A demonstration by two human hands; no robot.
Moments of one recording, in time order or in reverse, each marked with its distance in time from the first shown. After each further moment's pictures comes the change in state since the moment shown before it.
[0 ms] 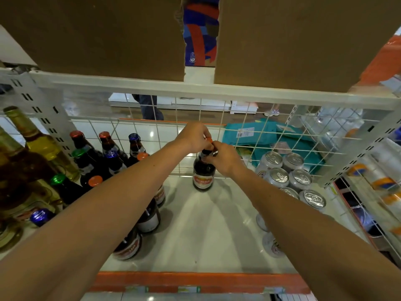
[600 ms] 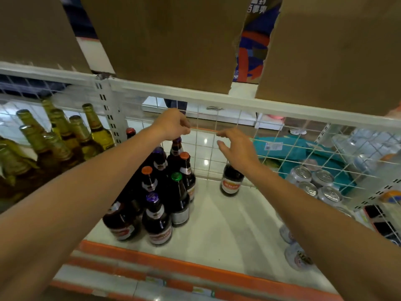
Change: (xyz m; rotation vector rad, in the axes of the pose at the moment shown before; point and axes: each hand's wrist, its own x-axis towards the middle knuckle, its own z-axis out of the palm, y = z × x) left_hand -0.075 -0.081 -0.128 0.124 0.150 -0.098; right_hand -0.014 -0.077 -0.008 -0.044 0.226 -0.409
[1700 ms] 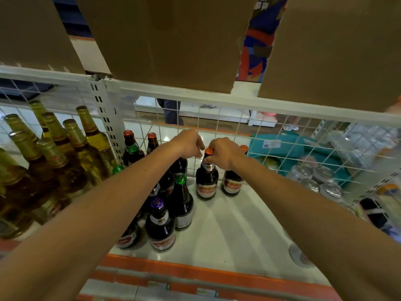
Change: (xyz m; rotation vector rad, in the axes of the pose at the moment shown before) left_hand 0.000 0.008 0.045 0.013 -0.265 0.019; right_hand 0.028 -0.028 0.030 -0.294 -0.416 0.131
